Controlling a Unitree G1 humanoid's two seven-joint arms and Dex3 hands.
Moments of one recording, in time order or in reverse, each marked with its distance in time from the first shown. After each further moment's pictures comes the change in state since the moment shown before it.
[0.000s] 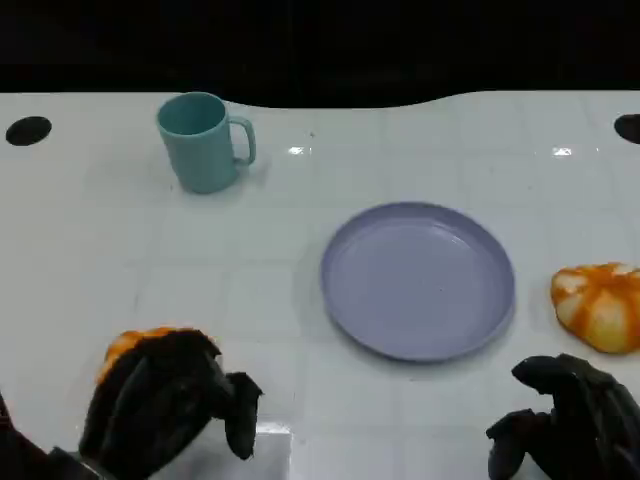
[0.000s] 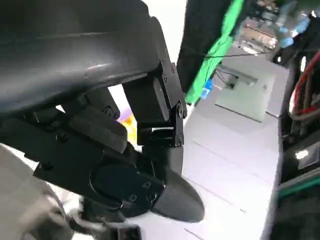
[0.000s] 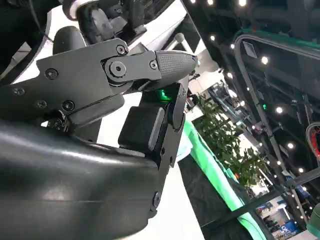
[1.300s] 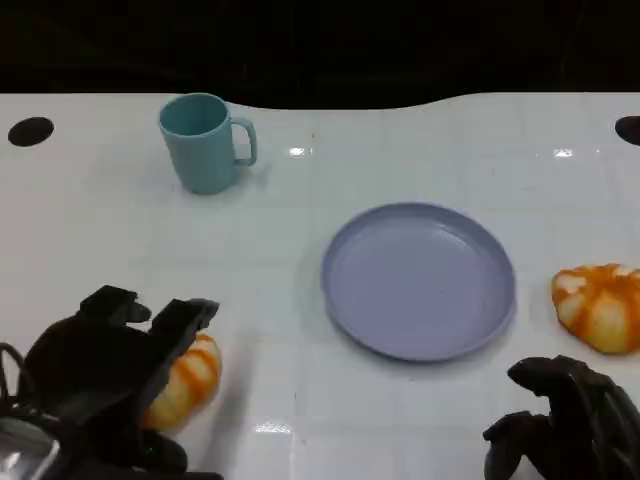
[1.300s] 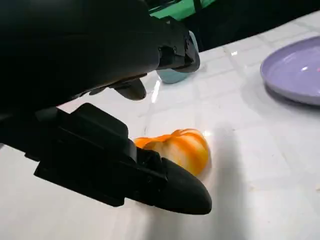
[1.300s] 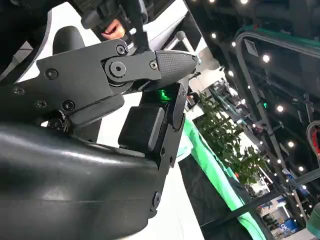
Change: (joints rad) left arm 0.065 0.435 -0.253 -0.492 1.561 0.011 0.433; right arm 0.026 0.006 0.018 -0.043 -0.001 0.005 -0.031
